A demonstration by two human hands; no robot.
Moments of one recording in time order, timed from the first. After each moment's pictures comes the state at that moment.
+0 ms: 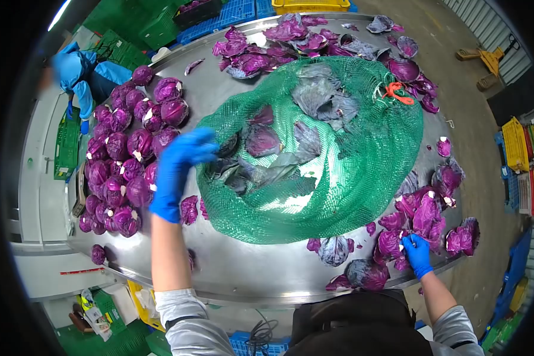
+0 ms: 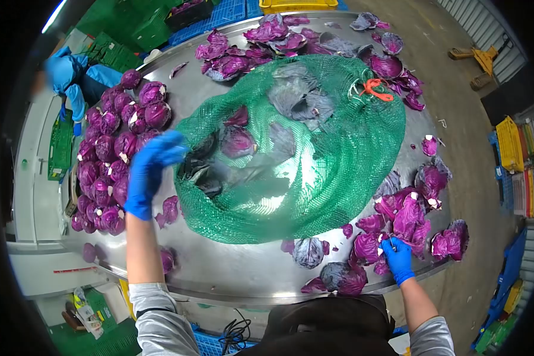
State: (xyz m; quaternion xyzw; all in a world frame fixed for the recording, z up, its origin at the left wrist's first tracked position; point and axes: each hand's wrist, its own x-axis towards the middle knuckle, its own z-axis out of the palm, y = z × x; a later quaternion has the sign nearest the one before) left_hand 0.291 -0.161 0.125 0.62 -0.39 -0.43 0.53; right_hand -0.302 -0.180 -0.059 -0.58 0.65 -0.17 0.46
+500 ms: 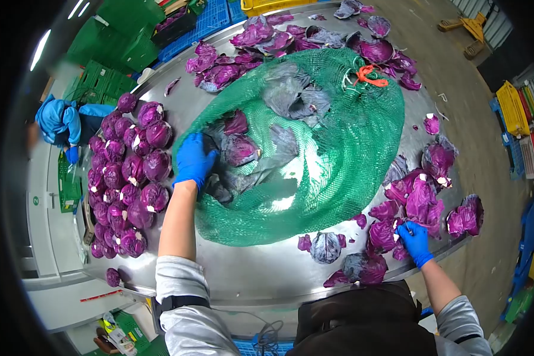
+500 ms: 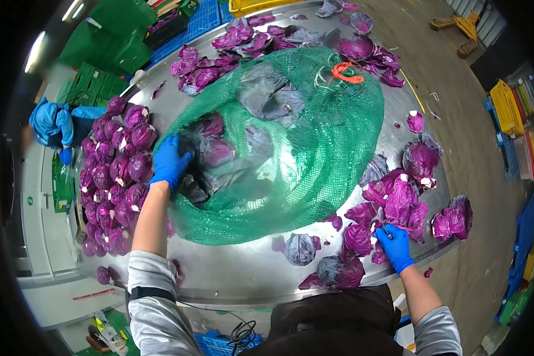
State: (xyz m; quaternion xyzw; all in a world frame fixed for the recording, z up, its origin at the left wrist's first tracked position) left_hand 0.293 -0.240 0.042 0.78 -0.63 -0.03 0.01; right_hand -0.308 -0.181 -0.067 -0.59 0.63 -0.20 0.46
